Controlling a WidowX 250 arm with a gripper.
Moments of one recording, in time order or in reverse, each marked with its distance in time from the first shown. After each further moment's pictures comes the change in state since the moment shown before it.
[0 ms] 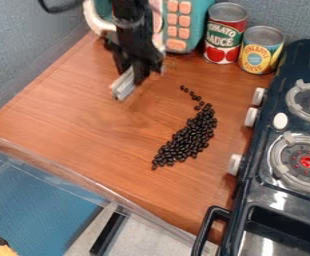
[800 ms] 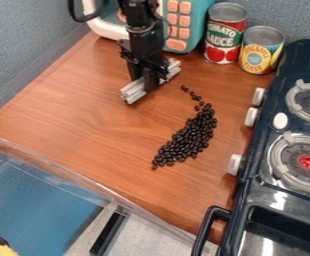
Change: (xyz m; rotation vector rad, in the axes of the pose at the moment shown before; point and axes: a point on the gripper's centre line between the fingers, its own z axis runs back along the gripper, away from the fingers) arm 0.023 -0.012 -0.027 -0.129 0.050 -0.161
